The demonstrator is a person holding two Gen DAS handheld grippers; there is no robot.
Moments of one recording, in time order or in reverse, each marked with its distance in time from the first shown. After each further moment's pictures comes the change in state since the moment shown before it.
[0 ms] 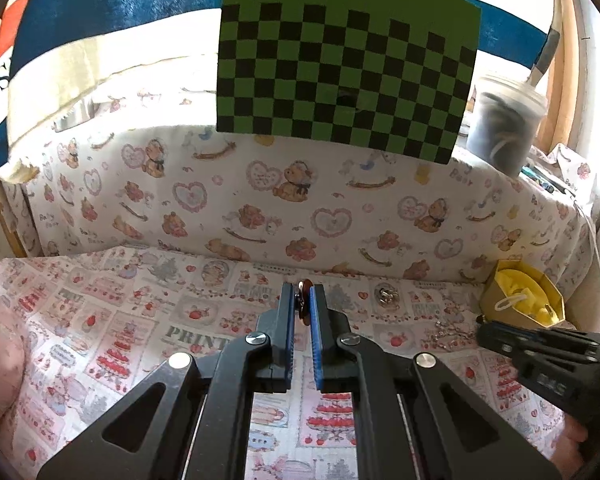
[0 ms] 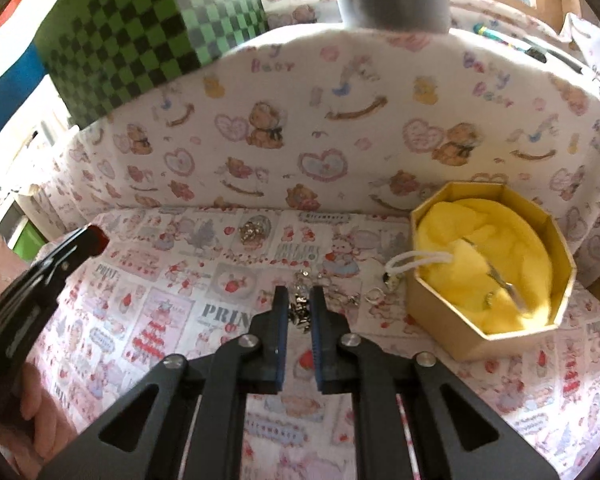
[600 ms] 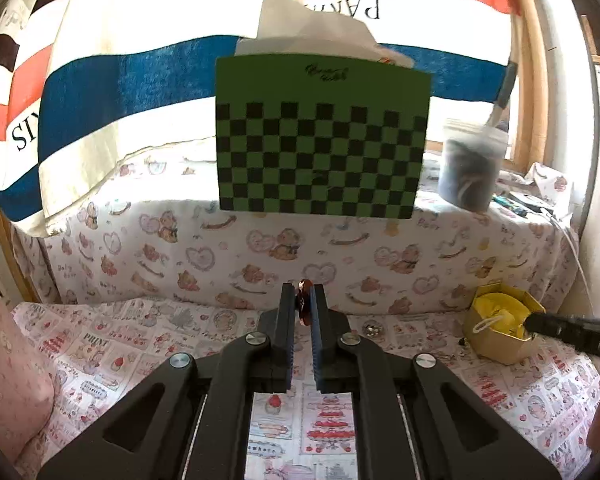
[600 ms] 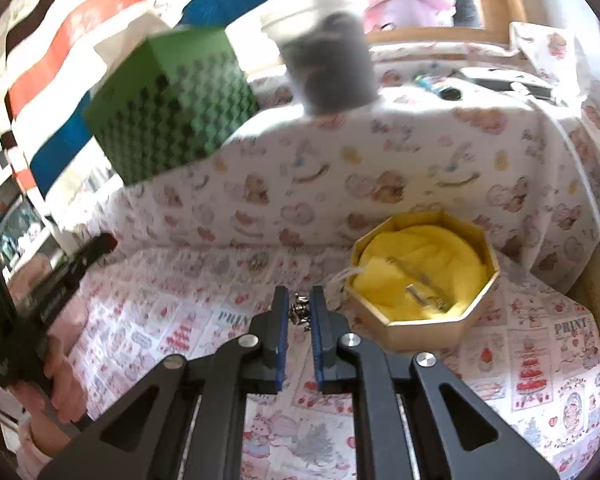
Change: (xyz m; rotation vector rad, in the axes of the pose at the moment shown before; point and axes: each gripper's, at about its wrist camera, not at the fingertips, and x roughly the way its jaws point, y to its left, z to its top) left arm -0.048 -0.011 0.011 0.068 -0.169 -0.015; right arm -0.075 -0.054 -0.008 0.094 -0.179 0.128
